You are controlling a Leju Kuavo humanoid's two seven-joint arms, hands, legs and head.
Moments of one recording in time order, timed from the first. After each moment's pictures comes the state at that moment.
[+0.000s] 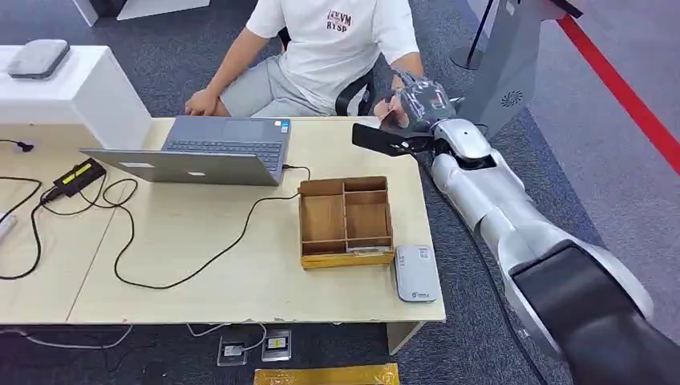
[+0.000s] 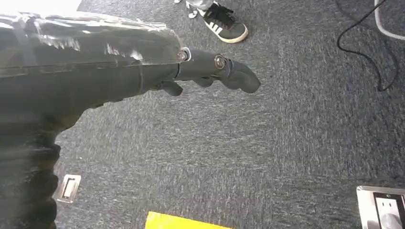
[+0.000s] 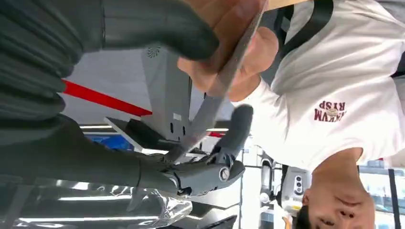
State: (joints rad) left arm -0.17 0.10 -0.12 -0.19 -0.08 0.39 -0.13; right arm -1.15 -0.07 0.63 -0.38 1.02 -0.19 -0.10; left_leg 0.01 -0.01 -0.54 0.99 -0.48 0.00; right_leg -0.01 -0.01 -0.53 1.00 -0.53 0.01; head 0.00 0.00
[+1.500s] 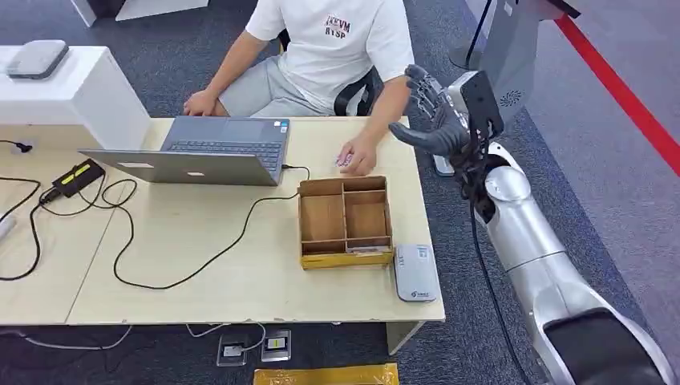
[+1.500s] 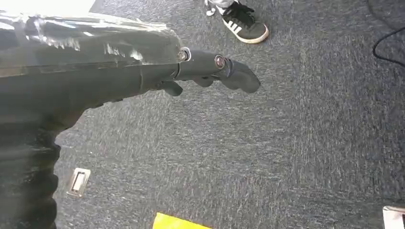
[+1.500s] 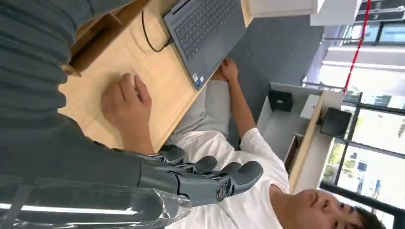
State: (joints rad) left arm -0.12 0.12 -0.12 -0.19 0.00 0.41 -0.17; right arm -0.80 -0.23 0.37 -1.02 -0.12 0.21 -0.12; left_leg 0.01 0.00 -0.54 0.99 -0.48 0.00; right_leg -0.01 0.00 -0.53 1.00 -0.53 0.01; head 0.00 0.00
